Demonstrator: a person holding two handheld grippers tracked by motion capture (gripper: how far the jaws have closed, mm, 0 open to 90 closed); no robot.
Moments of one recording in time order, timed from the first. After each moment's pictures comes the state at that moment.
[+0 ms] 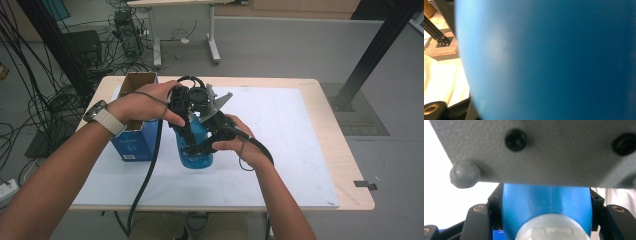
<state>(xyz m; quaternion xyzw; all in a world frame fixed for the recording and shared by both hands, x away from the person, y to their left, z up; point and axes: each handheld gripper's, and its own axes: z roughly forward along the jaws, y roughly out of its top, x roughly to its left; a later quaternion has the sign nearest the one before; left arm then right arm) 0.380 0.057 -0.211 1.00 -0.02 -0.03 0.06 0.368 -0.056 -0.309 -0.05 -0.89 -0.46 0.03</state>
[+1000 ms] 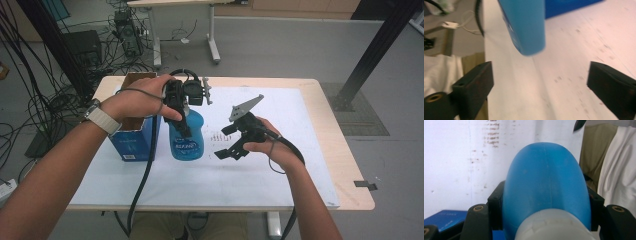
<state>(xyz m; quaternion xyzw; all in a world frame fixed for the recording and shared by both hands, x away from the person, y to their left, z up) 0.384 0.069 -0.199 1.00 0.04 0.00 0.05 0.368 -0.132 -0.315 -0.16 -0.90 -0.40 0.01</state>
